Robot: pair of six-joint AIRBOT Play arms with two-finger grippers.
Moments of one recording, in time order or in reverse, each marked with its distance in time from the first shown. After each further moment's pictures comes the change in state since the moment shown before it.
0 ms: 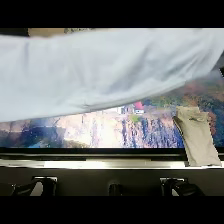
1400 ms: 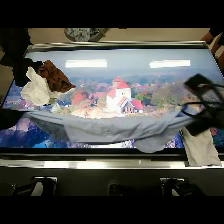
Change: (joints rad) left arm -0.024 0.095 -0.754 -0.238 -0.065 0.108; right arm -0.001 -0.041 -0.655 -0.083 0.126 0.000
